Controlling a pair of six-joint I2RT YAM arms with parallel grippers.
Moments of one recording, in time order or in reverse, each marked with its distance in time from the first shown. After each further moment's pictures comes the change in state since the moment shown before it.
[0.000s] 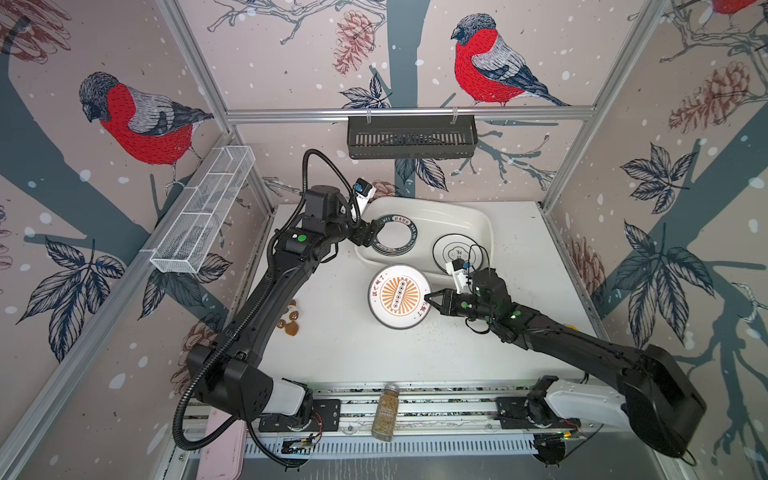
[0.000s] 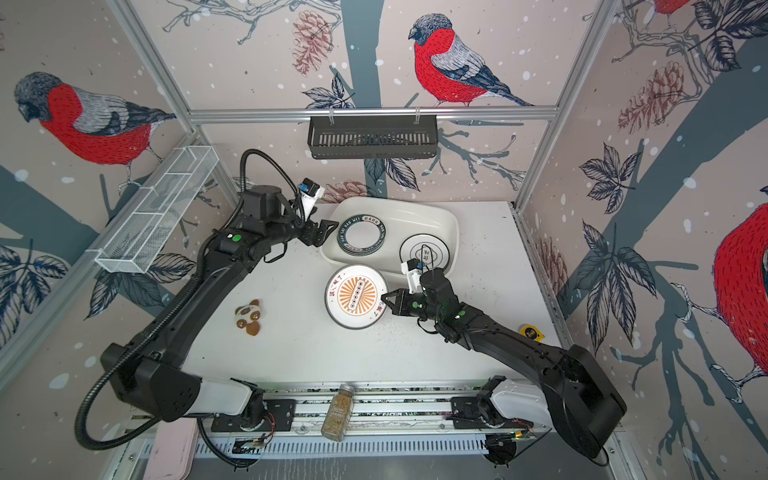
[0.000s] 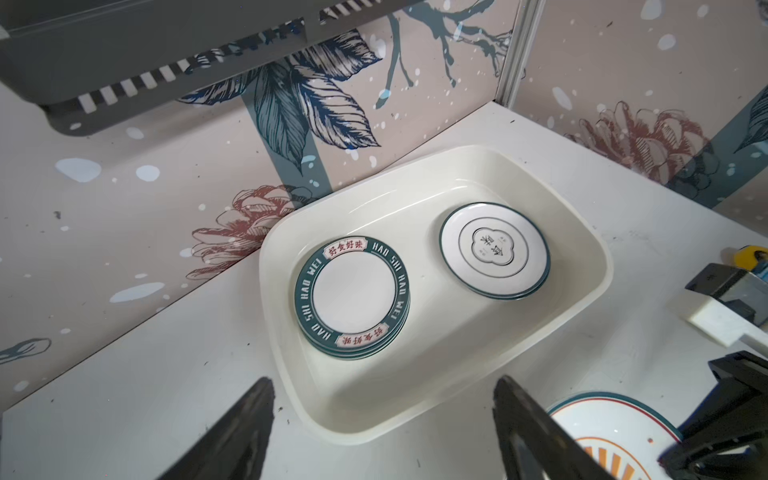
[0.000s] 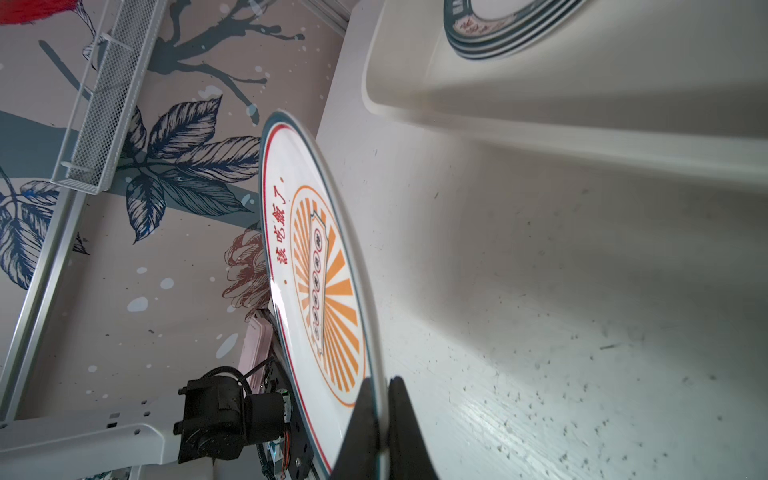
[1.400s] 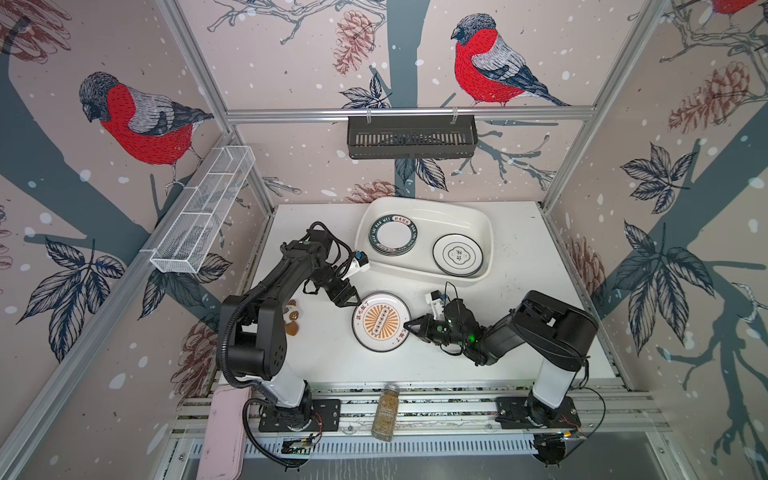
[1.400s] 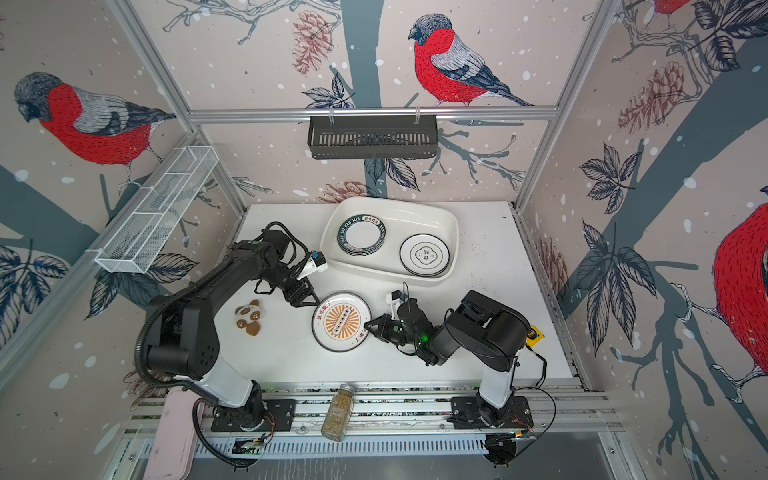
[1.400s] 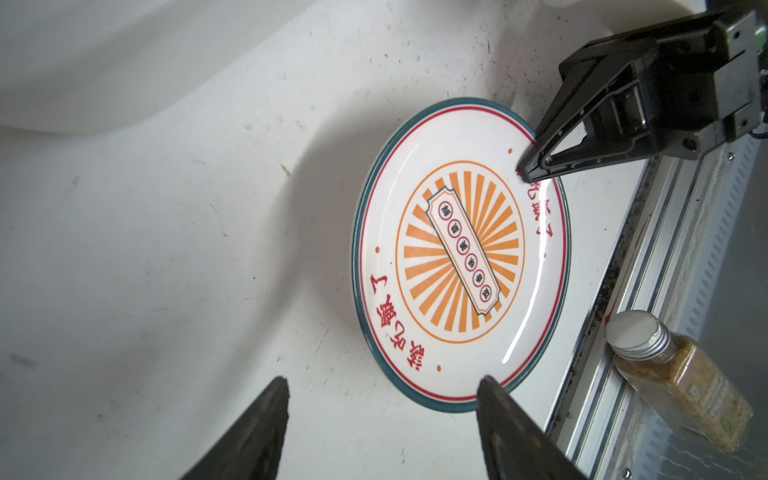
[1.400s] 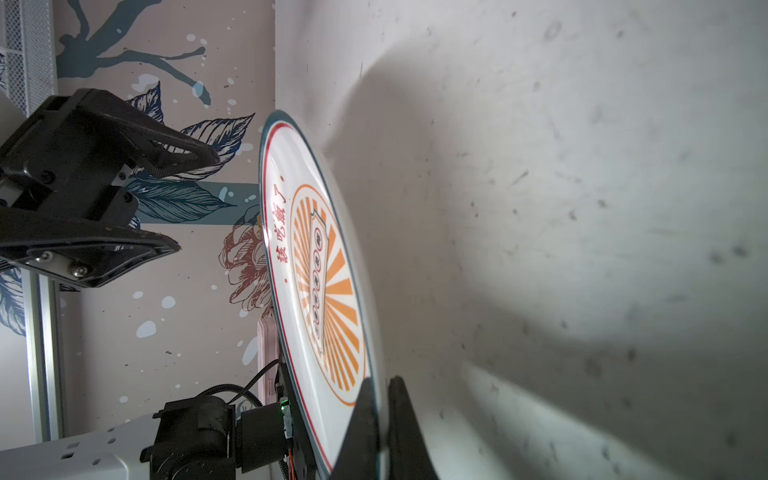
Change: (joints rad) left arm 0.204 0.180 -0.265 -0.526 0.239 0.600; right arm 0.209 0.617 -0.188 0.828 0.062 0.395
